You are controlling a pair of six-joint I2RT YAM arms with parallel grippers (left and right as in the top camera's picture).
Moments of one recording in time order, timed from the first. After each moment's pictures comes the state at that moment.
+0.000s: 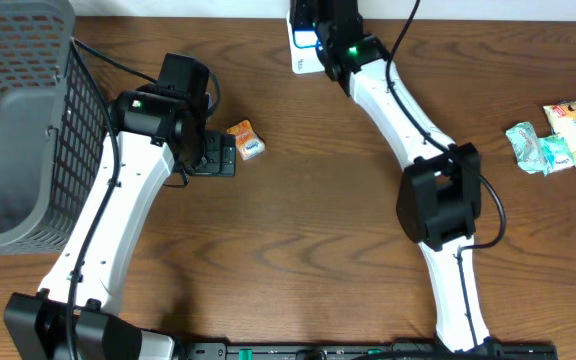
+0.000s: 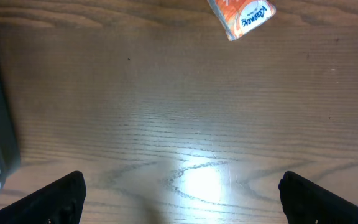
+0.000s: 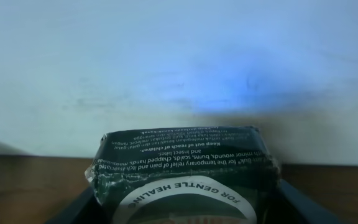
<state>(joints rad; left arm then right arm) -0.23 1.58 1.49 -1.26 -0.03 -0.20 0.41 2.42 2.20 -0.12 0.14 0.30</state>
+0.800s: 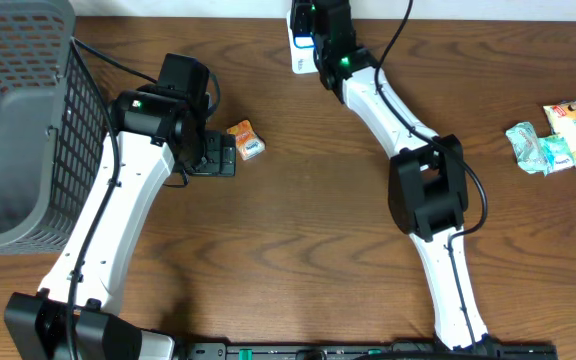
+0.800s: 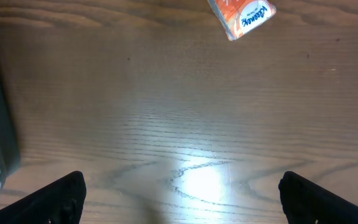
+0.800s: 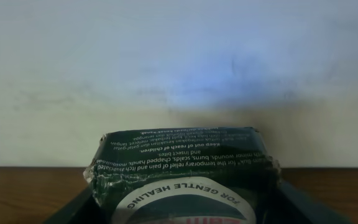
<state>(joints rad) -0.23 1.58 1.49 -1.26 -0.03 -0.20 0.40 2.52 2.20 0.00 0.19 0.28</state>
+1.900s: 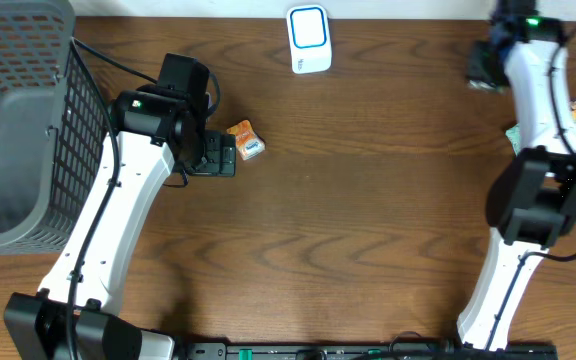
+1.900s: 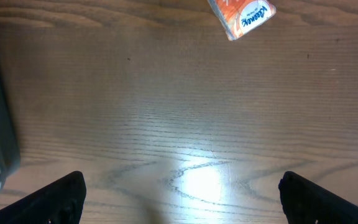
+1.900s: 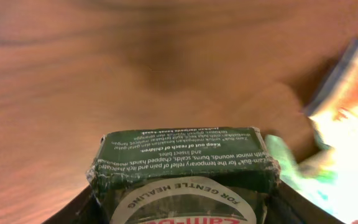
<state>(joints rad) -0.23 1.58 1.49 -1.26 -0.03 -0.20 -0.17 2.31 2.18 -1.06 0.20 0.09</state>
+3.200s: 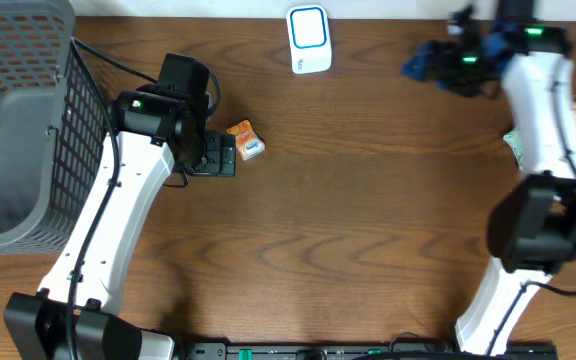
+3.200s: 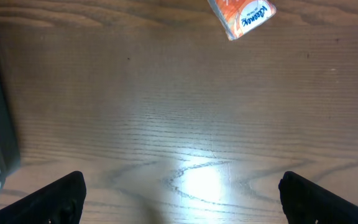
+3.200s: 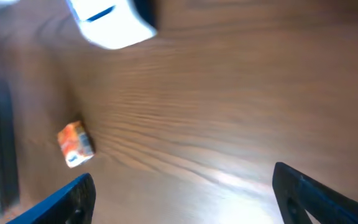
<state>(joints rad) -0.23 1.58 1.49 -1.26 -0.03 -0.20 -0.02 2.11 1.99 -1.01 -0.51 0.14</state>
